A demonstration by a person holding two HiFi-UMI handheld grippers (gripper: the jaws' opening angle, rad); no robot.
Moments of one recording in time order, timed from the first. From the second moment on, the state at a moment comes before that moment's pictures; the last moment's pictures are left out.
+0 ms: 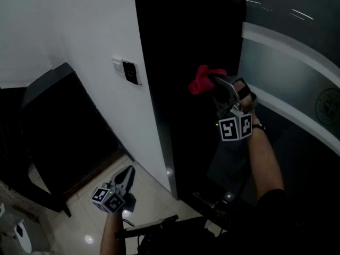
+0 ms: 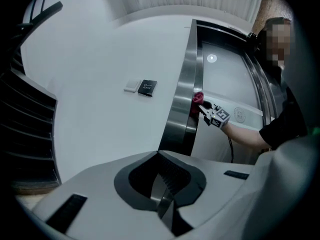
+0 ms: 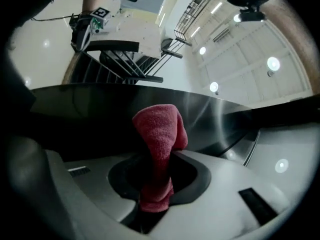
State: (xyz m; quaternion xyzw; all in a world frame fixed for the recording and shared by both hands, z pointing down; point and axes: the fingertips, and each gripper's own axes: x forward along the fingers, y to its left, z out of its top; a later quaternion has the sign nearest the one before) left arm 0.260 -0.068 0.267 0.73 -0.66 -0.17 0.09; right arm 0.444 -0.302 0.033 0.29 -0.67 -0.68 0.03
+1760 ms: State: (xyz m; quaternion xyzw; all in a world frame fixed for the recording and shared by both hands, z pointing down) left arm 0.270 -0.081 0.305 0.75 -0.65 -0.10 0.11; right arm 0.424 -0.339 0.274 0.25 -0.74 -0.59 0.20
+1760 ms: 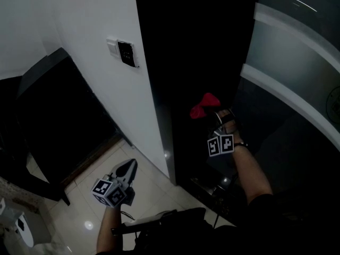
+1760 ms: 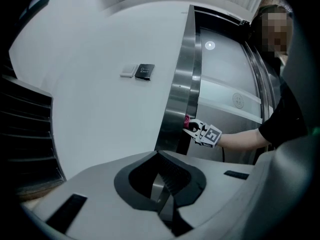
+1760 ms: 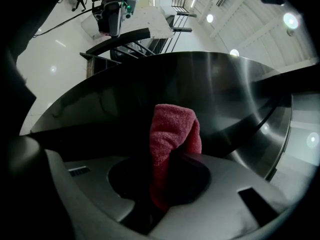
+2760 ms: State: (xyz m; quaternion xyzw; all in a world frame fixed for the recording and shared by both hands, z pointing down) left arm 0.235 -0.071 0.303 0.67 -0.74 -0.09 0.02; right arm 0.430 -0.336 0.411 0.16 -0.76 -0.56 0.28
